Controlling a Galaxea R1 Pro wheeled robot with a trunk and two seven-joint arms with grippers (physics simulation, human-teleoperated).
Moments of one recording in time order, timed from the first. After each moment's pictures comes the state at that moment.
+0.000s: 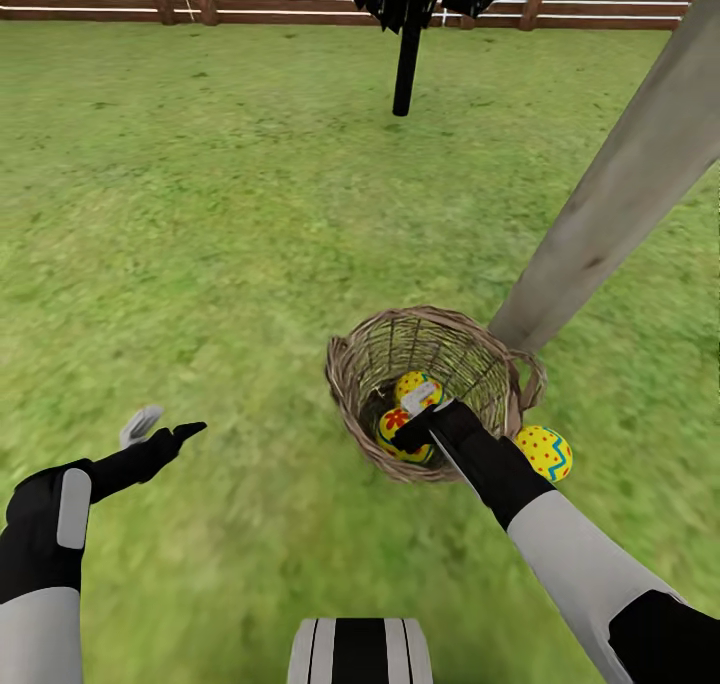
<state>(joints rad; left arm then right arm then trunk) -0.62 0.11 0.59 -1.17 0.27 0.96 -0.46 -0.90 -0.01 0.51 -0.92 0.10 0.82 0.26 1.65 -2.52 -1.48</state>
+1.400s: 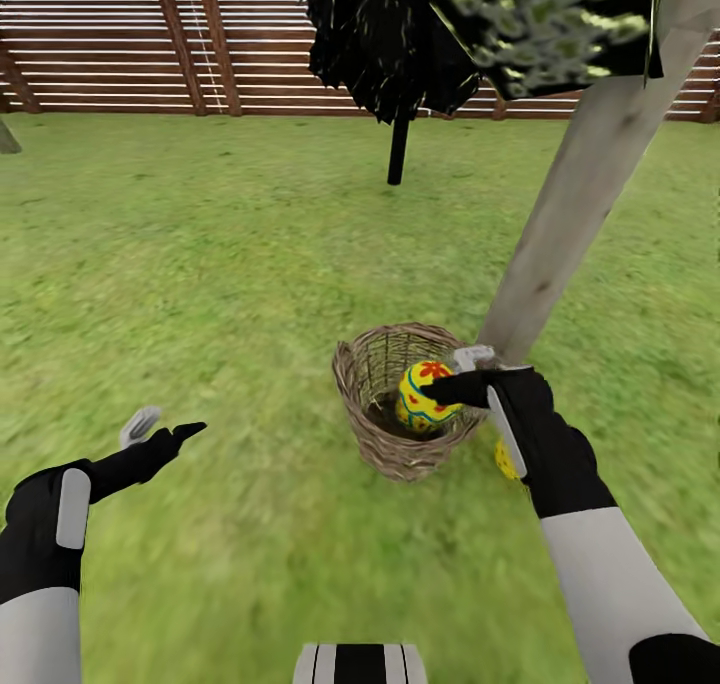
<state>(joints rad) -0.62 0.11 0.59 -1.17 0.27 0.97 -0.47 -0.83 -0.02 0.12 -1.29 0.06 0.99 0.26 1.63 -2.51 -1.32</state>
